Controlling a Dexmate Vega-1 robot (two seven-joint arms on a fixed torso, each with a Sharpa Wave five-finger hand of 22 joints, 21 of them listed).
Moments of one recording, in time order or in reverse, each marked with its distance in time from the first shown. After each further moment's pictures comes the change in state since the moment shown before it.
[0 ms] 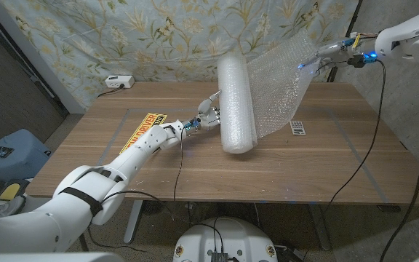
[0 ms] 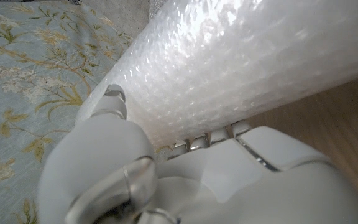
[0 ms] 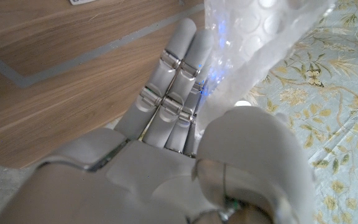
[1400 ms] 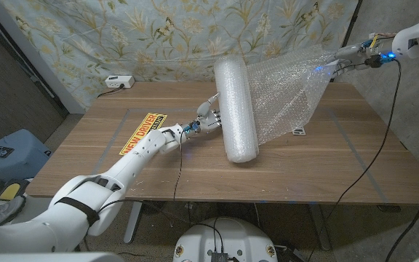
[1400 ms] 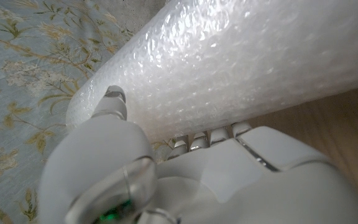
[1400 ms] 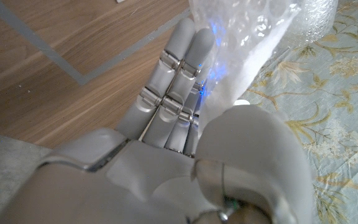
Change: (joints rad) left arm 0.074 0.018 -0.032 -0.096 -0.040 0.018 0.053; left_hand -0.009 0.009 0.000 0.000 0.000 0.008 -0.010 0.008 0.000 0.004 -0.004 0.008 -0.009 0.007 -0.007 0.008 0.000 0.004 -0.004 -0.004 0.000; right arm -0.005 -0.037 0.027 0.051 0.023 -0.107 -0.041; right_hand 0.024 0.005 0.000 0.000 0.000 -0.004 0.004 -0.009 0.029 -0.001 0.001 0.010 0.012 0.019 -0.001 -0.032 0.019 -0.006 -0.006 0.034 -0.002
